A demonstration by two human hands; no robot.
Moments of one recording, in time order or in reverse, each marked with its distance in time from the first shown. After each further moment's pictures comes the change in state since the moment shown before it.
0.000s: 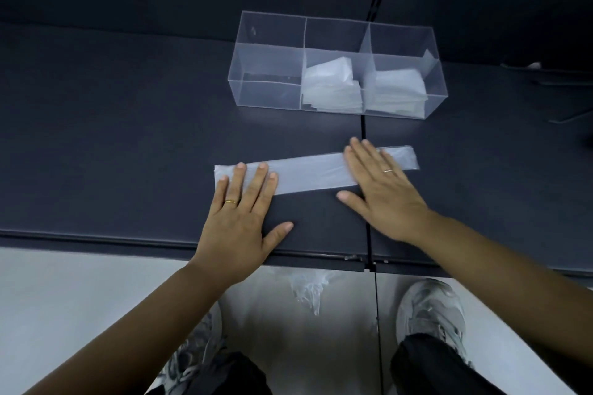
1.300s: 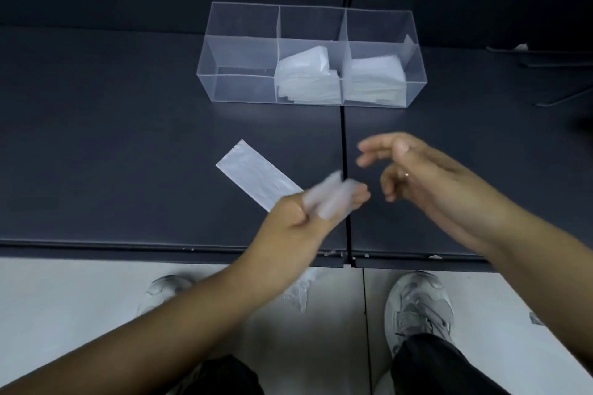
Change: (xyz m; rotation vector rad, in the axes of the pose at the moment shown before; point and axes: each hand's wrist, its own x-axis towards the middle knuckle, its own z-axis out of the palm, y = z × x) left_hand 0.010 0.106 -0.081 -1.665 -0.149 -0.133; right_hand -0.063 0.005 -0.095 1.441 -0.043 0.193
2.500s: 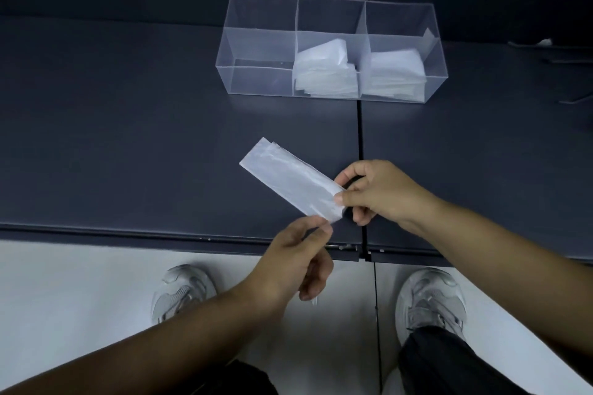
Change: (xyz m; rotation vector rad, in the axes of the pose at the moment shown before) left_hand -0.022 -0.045 -0.016 -0.179 0.101 -0.401; right_hand 0.056 0.047 0.040 -0.222 0.008 0.270
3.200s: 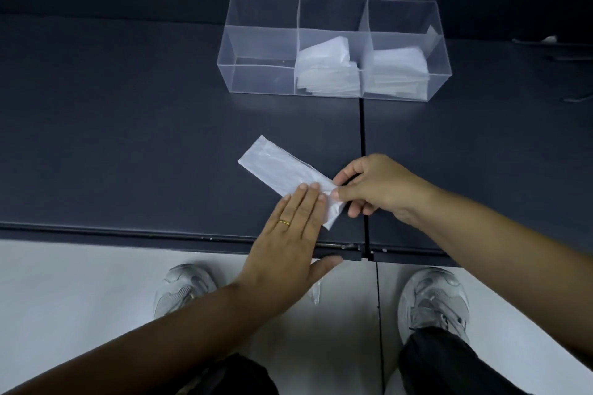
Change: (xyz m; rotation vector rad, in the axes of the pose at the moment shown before) left_hand 0.023 -0.022 -0.026 1.764 0.279 0.775; right_hand 0.005 -0.014 0.003 -0.089 0.016 0.090
